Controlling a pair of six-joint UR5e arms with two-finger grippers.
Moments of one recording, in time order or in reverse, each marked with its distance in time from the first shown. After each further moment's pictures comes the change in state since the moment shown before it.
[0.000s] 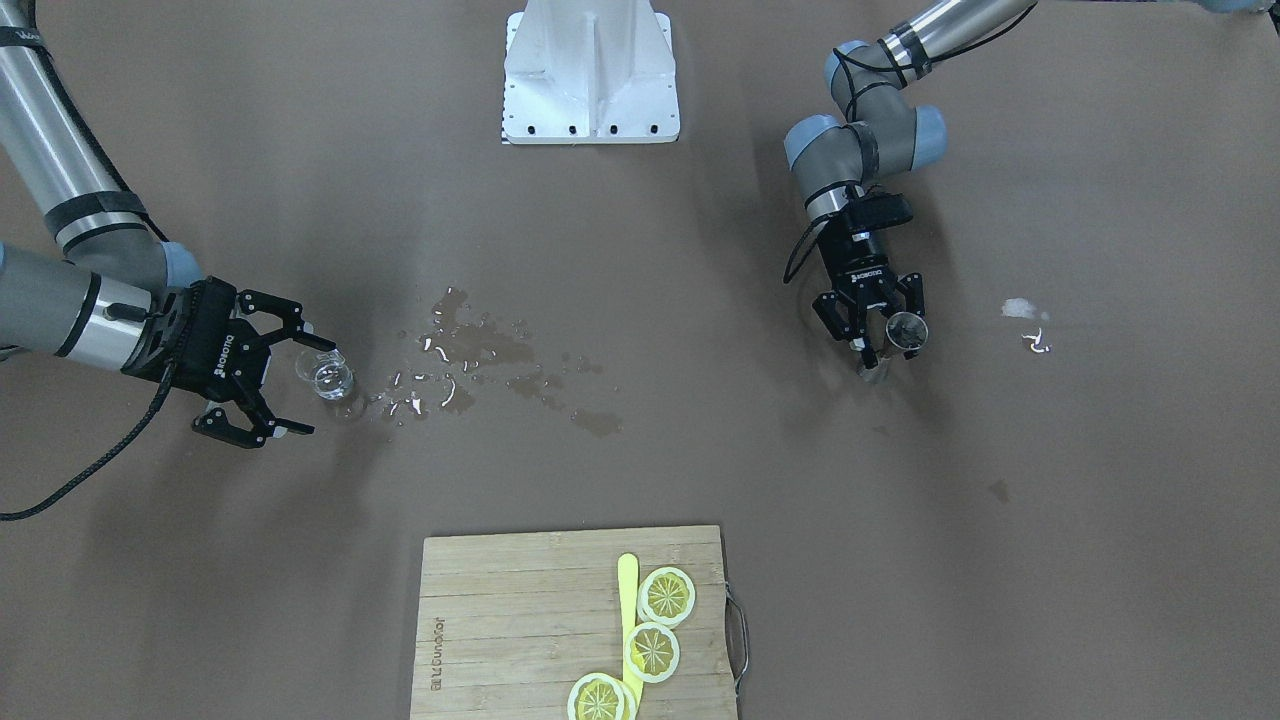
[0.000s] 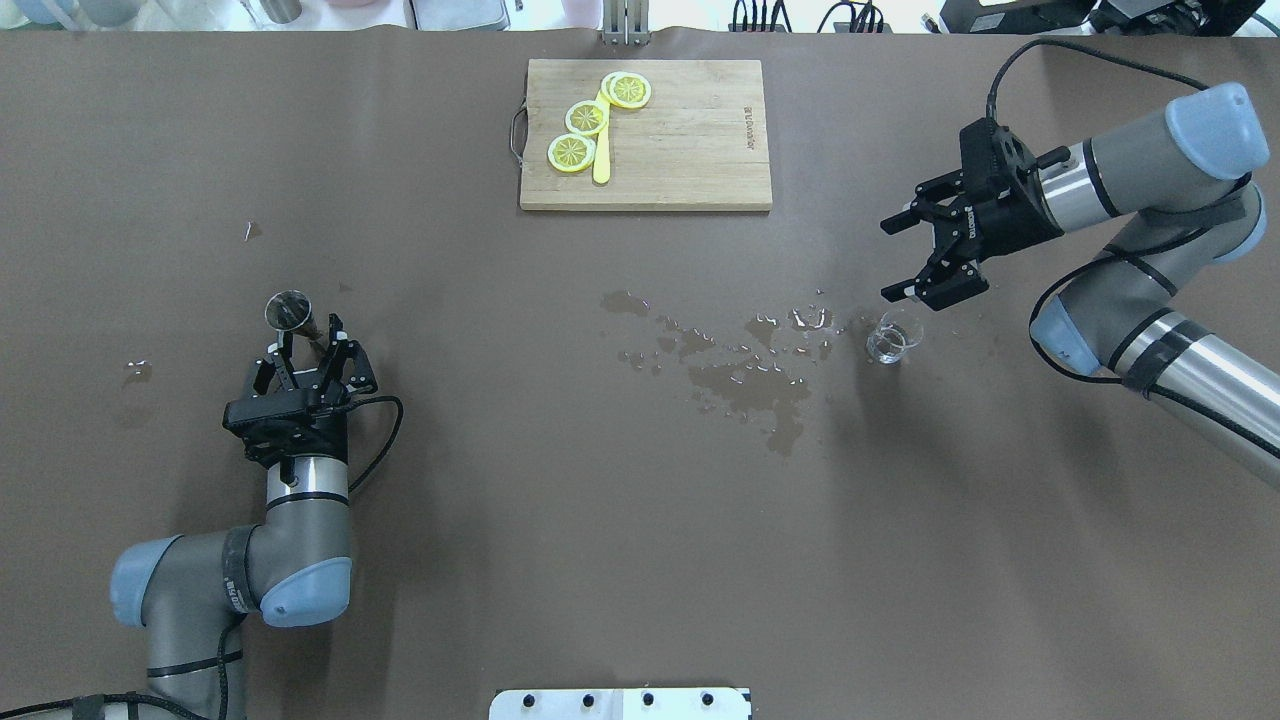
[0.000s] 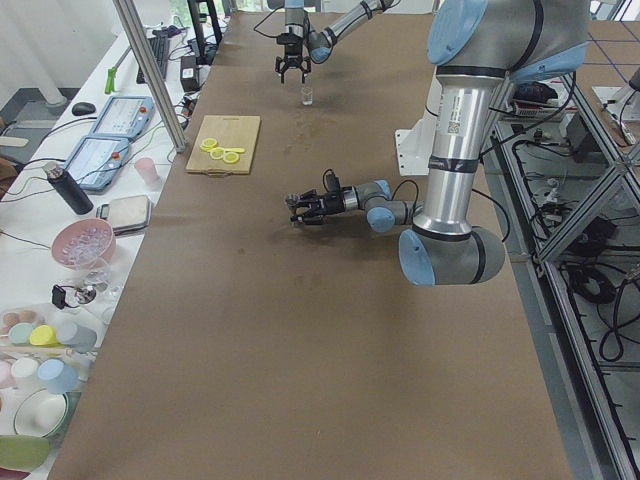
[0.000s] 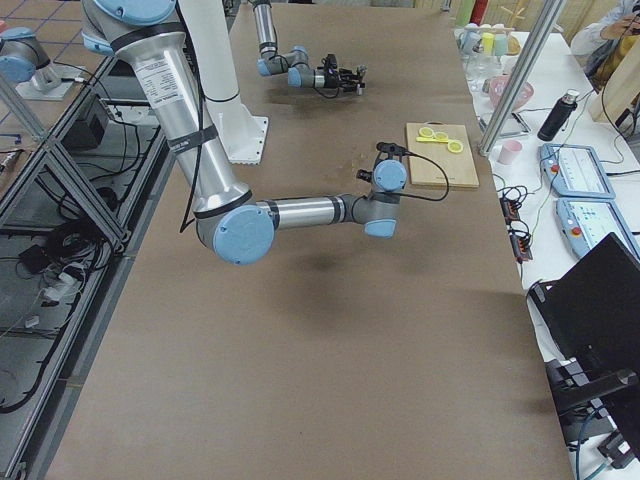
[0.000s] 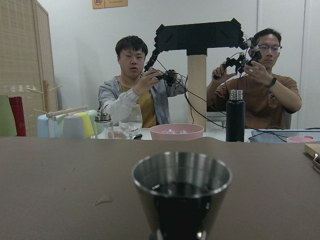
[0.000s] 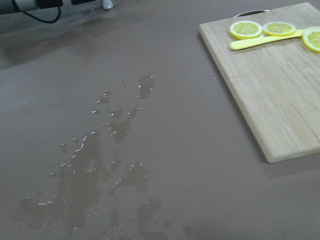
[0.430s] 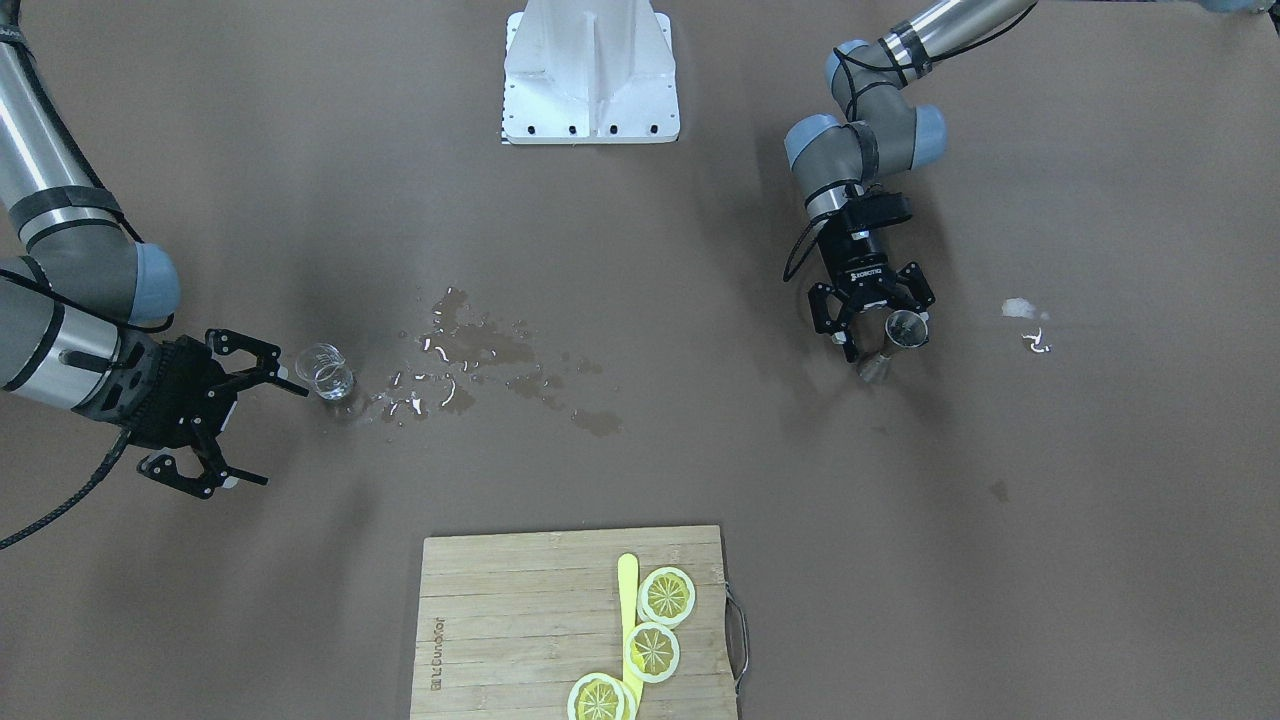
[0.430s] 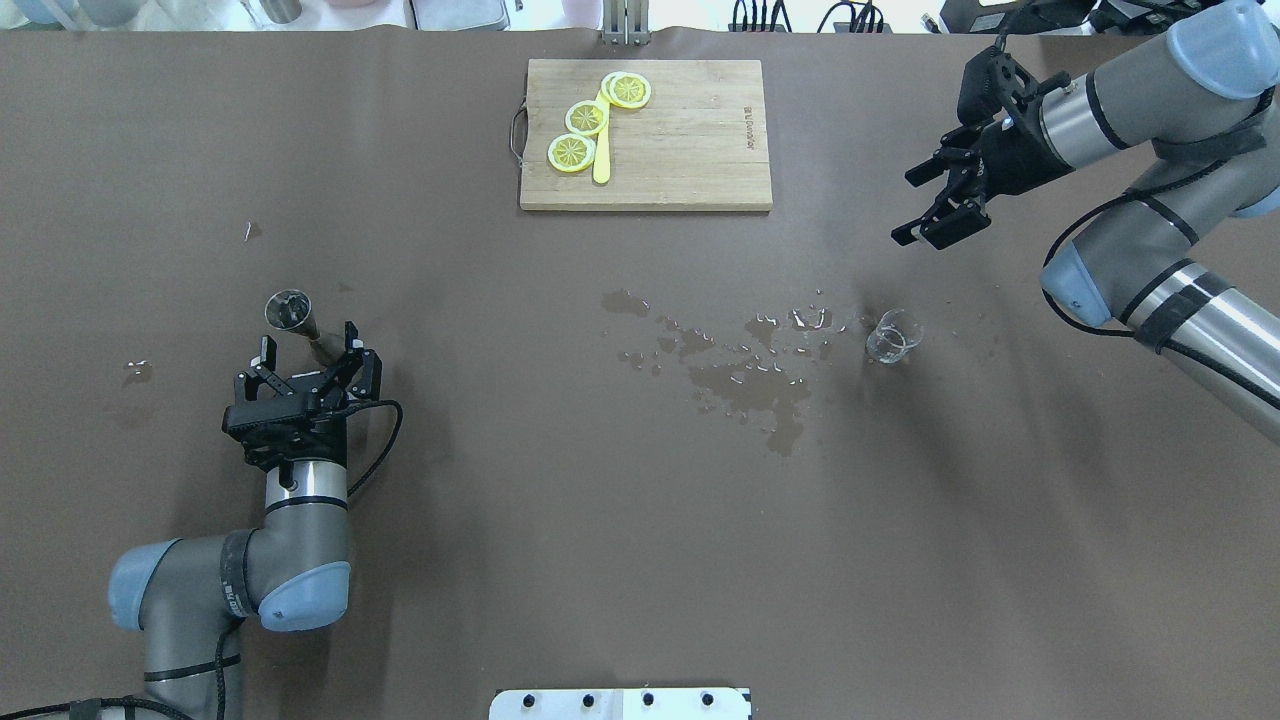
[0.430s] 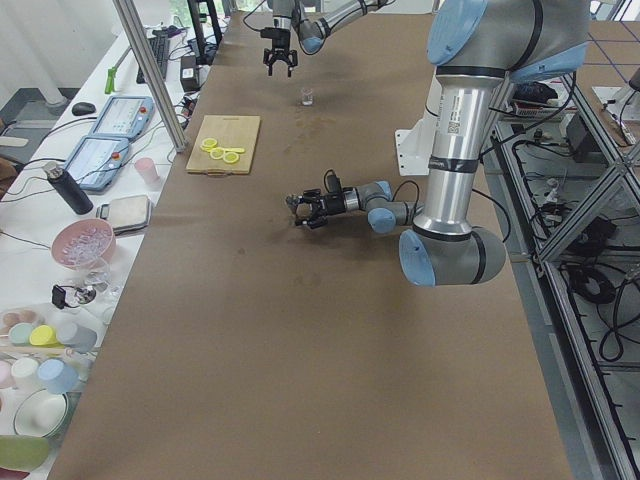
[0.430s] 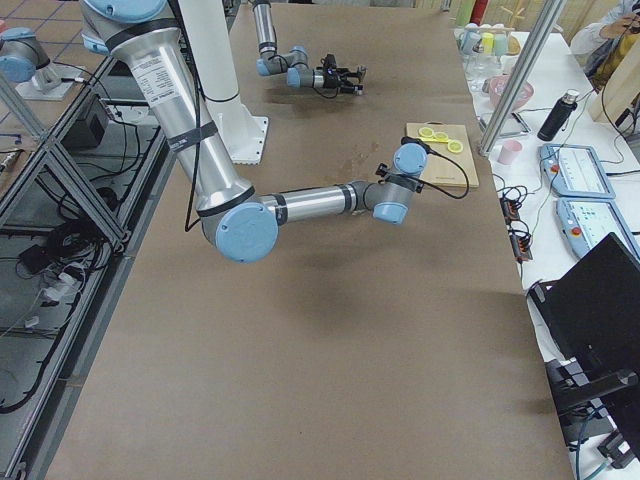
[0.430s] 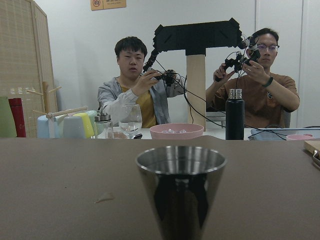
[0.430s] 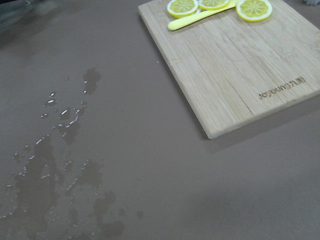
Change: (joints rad) left arm 0.008 0.011 -0.014 -0.001 0.004 0.000; right arm 0.056 0.032 0.037 -0.318 -0.018 -0.008
